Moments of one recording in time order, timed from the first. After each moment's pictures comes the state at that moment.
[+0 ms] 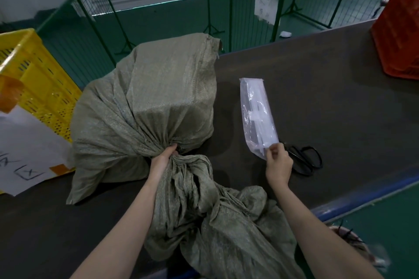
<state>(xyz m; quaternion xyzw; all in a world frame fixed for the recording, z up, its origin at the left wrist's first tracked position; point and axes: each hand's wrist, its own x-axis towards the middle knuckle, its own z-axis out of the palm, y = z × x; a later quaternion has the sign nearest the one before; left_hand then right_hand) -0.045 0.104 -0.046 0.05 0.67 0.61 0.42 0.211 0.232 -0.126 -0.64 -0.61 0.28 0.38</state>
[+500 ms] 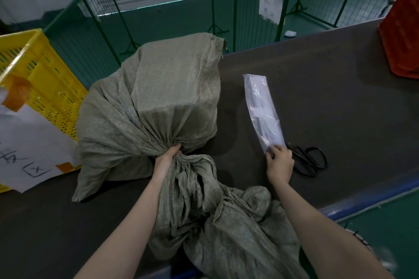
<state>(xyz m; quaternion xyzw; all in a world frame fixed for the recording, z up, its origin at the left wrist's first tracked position) -0.045 0.104 -0.048 0.03 0.66 0.62 0.42 0.206 0.245 -0.139 -0.66 -0.68 0.19 0.24</state>
